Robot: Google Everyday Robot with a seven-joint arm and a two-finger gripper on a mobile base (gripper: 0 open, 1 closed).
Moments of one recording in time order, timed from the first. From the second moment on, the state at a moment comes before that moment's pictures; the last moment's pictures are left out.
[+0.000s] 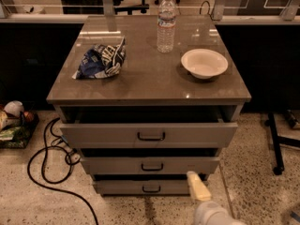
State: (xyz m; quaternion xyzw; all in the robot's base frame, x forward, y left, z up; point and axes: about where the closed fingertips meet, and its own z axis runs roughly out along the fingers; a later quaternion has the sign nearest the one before) arm 0.366 -0.128 0.538 -0.68 0.62 -0.14 0.36
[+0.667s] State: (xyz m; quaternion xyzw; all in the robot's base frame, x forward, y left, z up) arm 0.382 -0.094 0.489 -0.69 0.61 -0.16 0.36
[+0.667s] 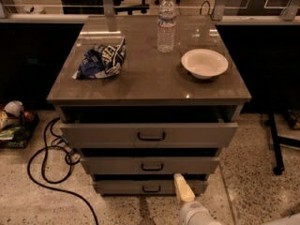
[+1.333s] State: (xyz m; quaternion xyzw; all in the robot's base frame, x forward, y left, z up) arm 0.396 -0.084 0.481 -0.68 0.62 -0.17 0.36
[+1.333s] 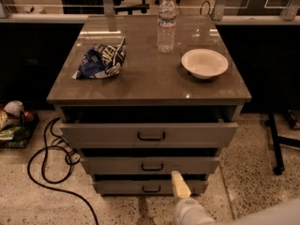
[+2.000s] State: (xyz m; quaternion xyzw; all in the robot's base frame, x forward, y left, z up) arm 0.470 -0.055 0.429 -0.66 0.64 -0.20 0.36
